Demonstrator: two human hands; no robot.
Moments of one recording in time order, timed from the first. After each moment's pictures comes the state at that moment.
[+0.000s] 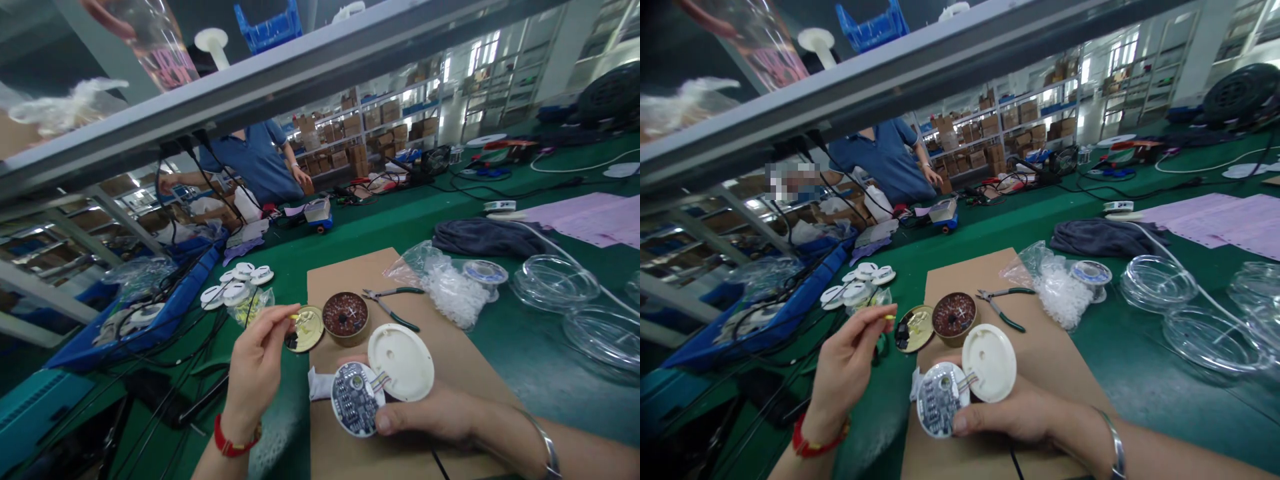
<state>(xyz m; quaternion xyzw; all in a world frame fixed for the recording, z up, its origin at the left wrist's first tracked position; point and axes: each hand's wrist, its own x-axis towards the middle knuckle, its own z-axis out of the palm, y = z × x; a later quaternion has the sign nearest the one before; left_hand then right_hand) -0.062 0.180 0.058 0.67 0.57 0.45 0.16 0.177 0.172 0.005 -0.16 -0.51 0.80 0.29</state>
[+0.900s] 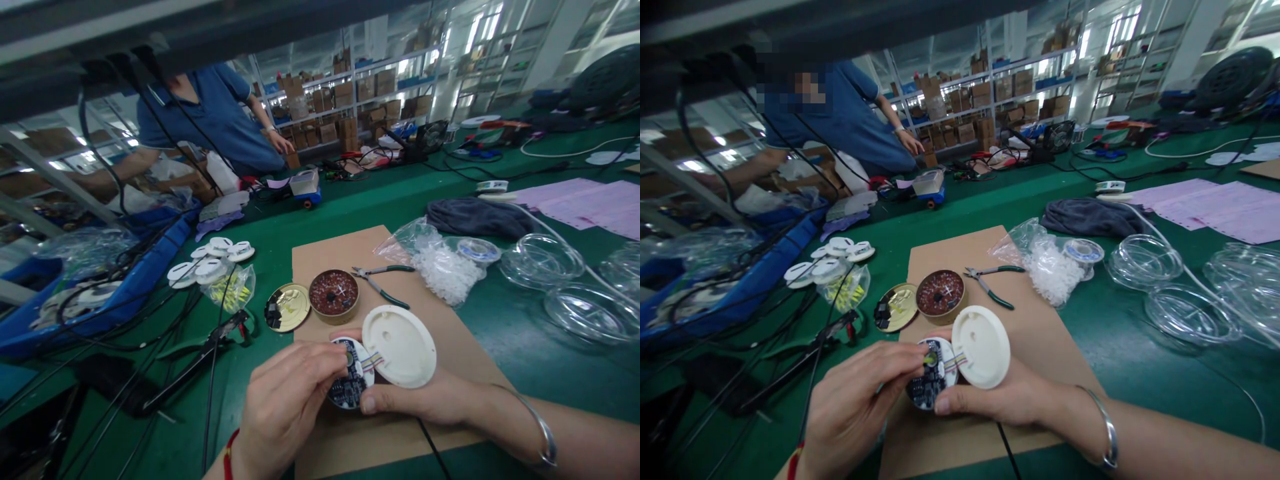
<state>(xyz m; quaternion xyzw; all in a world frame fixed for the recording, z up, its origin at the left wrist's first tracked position) -0.026 0.147 0.043 0.86 0.34 0.38 0.09 0.177 0.173 0.005 -0.23 -0.59 0.71 0.30</state>
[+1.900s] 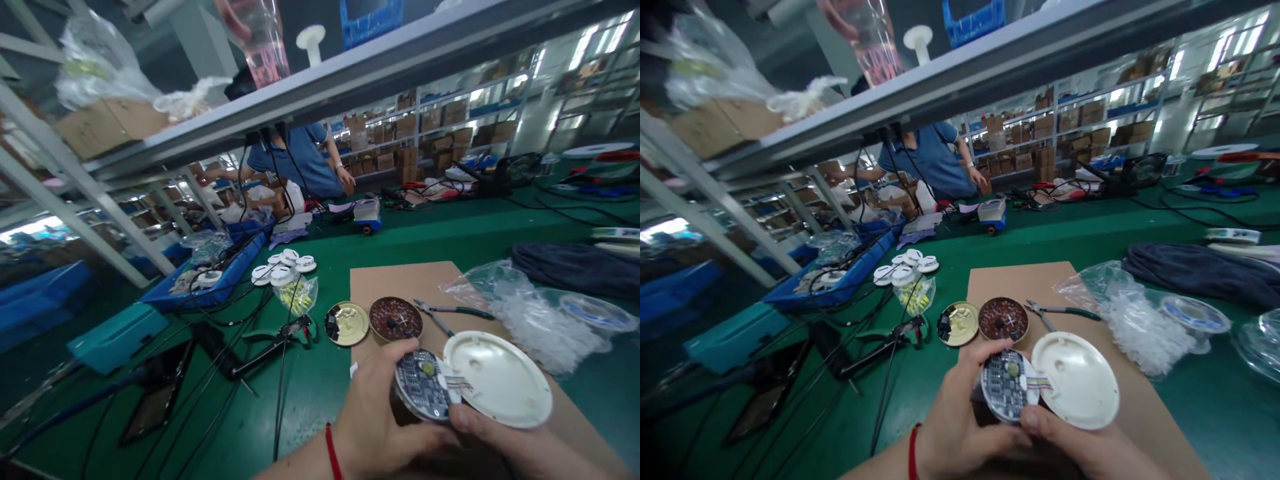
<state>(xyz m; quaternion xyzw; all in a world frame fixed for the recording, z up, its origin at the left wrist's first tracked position) -0.009 0.144 0.020 0.74 0.42 0.43 0.30 0.182 0.162 -0.006 -0.43 -0.53 0.63 0.38</state>
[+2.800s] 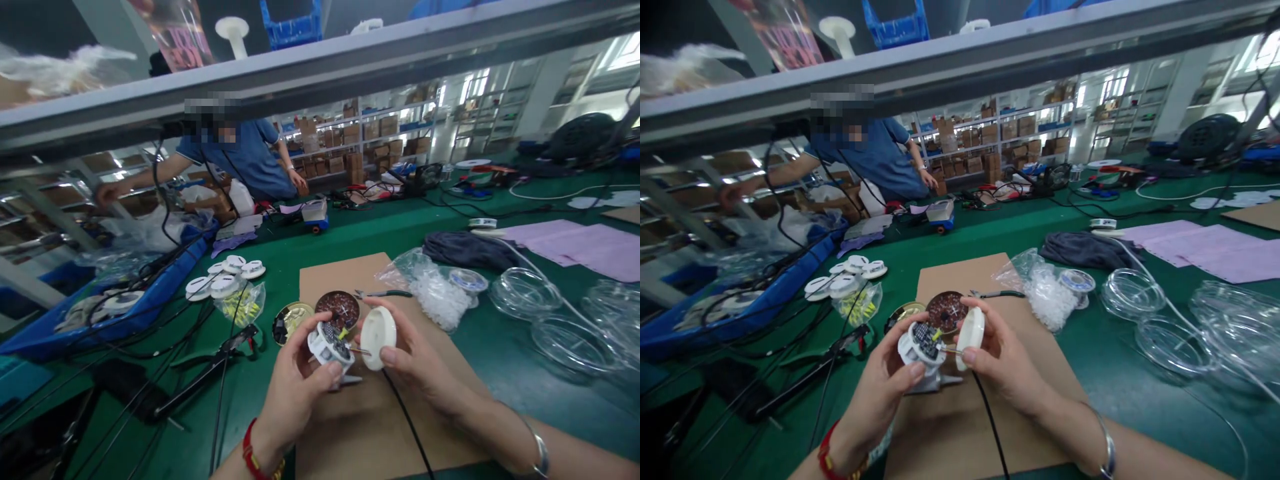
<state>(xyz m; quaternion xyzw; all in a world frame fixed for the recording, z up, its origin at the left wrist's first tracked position) -0.009 0.152 0.033 0.48 0.38 0.52 0.59 0.177 0.177 0.017 -0.24 -0.47 0.69 0.50</state>
